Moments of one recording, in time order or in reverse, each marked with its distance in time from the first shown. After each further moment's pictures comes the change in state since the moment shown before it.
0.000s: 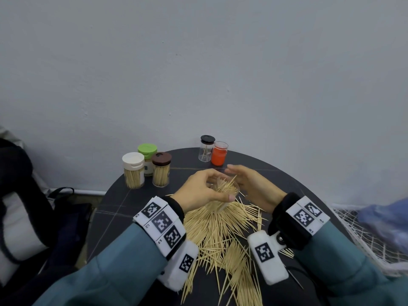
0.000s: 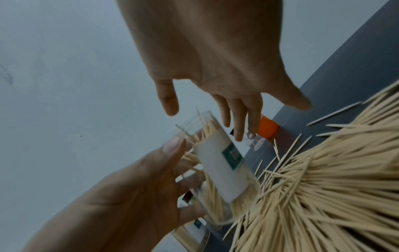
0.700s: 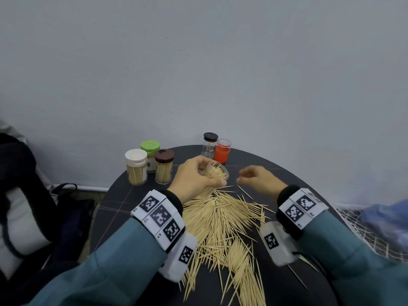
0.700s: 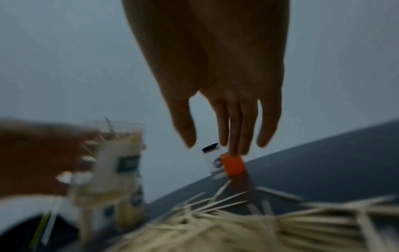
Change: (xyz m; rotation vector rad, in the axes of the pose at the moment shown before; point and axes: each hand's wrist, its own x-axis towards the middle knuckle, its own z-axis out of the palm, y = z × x) left_hand 0.002 -0.001 -0.014 -0.011 0.253 0.000; right_hand 0.030 0.017 -0.025 -0.614 0.229 0.050
